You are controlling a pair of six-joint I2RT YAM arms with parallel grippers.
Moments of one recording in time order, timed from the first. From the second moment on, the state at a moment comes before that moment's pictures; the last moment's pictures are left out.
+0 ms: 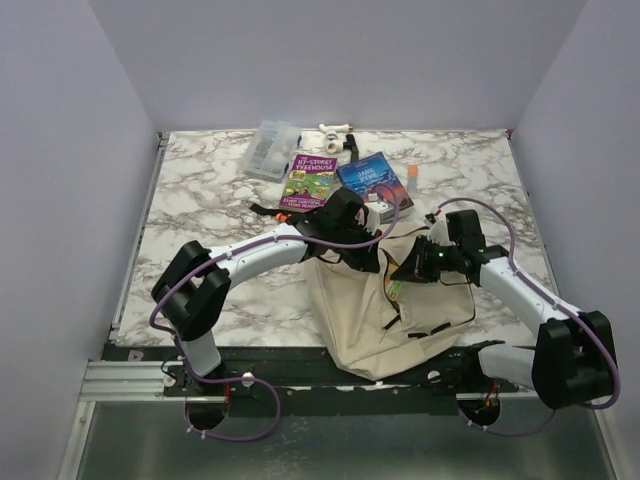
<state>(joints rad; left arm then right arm) -0.85 1.73 1.25 -0.26 0.51 -0.23 0.21 1.20 0.64 -0.41 -0.64 0.54</state>
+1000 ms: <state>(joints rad) -0.85 1.76 1.30 -0.27 0.55 -0.30 0.21 1.24 0.68 -0.40 -0.43 0.55</state>
